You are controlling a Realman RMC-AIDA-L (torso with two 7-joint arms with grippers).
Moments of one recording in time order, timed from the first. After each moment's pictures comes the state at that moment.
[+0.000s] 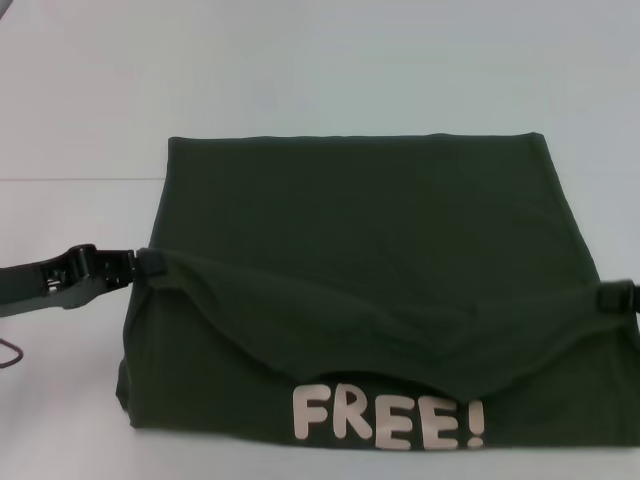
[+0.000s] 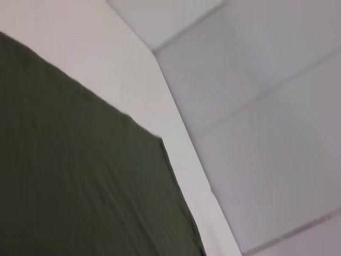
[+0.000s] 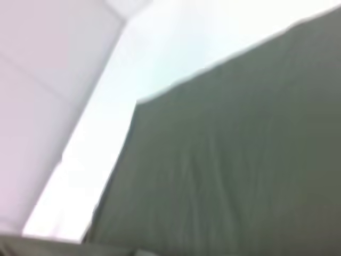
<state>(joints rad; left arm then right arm) -0.61 -1.96 0.28 0.58 2.21 1.66 -2.16 0.56 1.90 -0.31 -0.62 -2.33 -1.56 2.10</state>
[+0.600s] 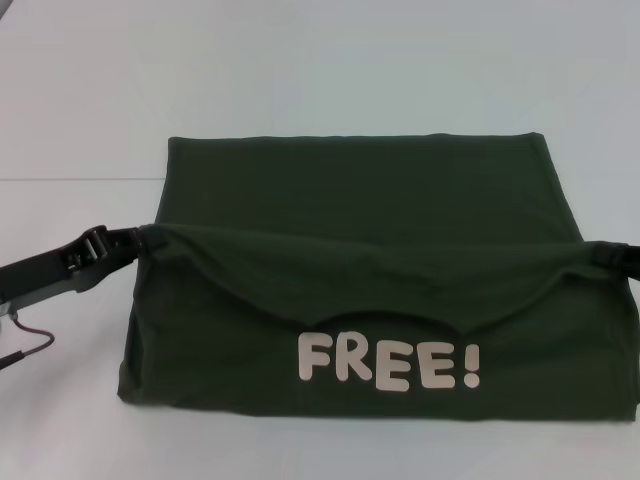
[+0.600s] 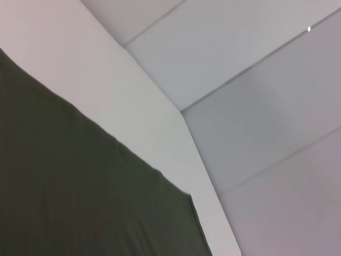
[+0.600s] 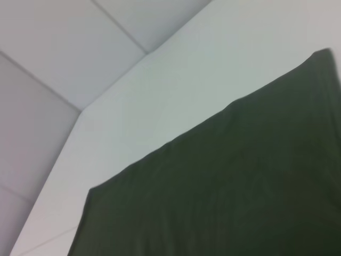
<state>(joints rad) -0.59 -2.04 0.28 0.56 2.10 1.46 -2.11 0.54 2.00 -0.31 -0.58 -2.16 -1.25 2.07</state>
